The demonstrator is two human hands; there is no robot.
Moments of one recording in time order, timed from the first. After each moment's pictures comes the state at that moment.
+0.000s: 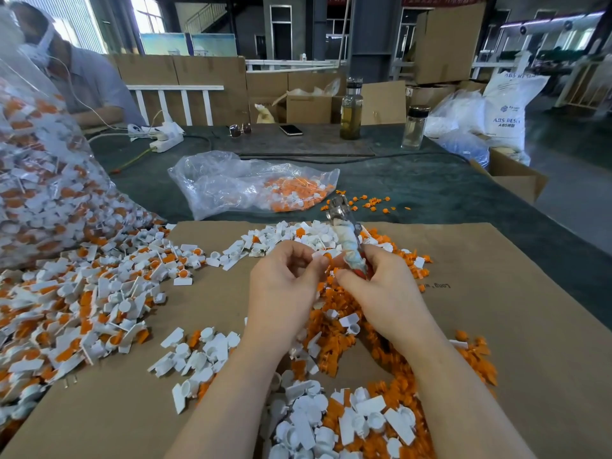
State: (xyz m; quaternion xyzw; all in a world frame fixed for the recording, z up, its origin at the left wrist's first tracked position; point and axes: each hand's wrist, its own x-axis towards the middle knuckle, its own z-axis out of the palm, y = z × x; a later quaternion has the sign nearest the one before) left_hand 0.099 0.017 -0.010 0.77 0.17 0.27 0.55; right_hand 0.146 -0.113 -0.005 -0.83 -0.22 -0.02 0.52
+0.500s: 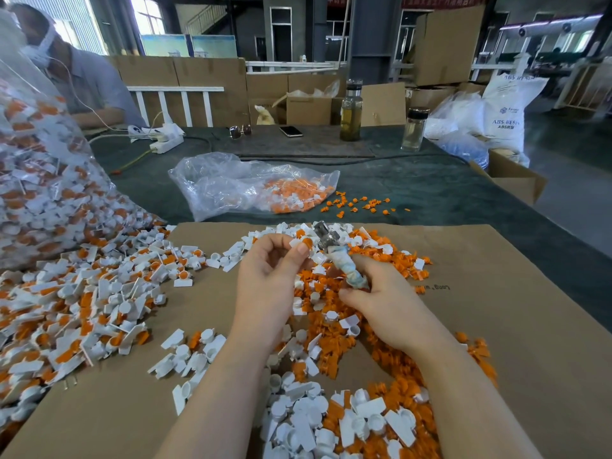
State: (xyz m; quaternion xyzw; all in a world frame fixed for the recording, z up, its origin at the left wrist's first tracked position) left_hand 0.096 0.031 -0.011 0.66 0.11 0.30 0.68; right_hand 0.144 -0.122 0.000 -0.86 -0.30 0.05 0.42
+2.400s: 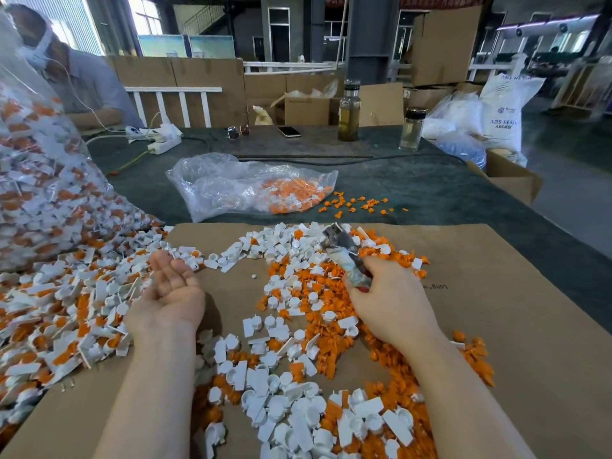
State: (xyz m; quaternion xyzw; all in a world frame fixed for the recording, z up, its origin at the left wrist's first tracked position) left_hand 0.075 0.123 -0.015 -0.19 0.17 0.40 0.88; right_hand 0.160 -0.121 -0.017 -0.93 -0.23 -0.08 0.27
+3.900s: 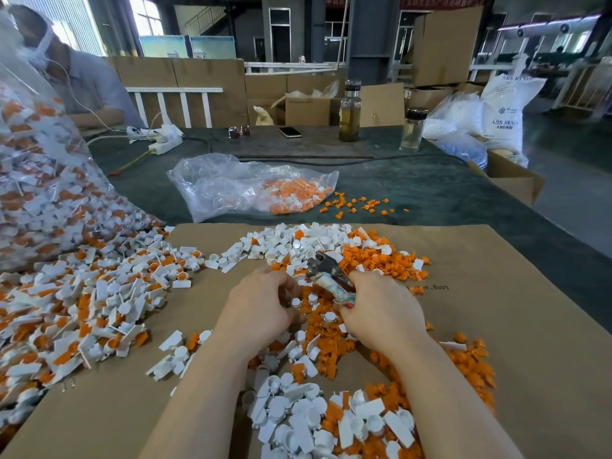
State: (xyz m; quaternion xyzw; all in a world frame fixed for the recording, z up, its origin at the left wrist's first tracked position) left_hand 0.096 0.062 -0.025 0.95 0.13 0.07 0.26; right_hand 0.163 -0.109 -0.036 -0.96 -0.23 -0.07 0.14
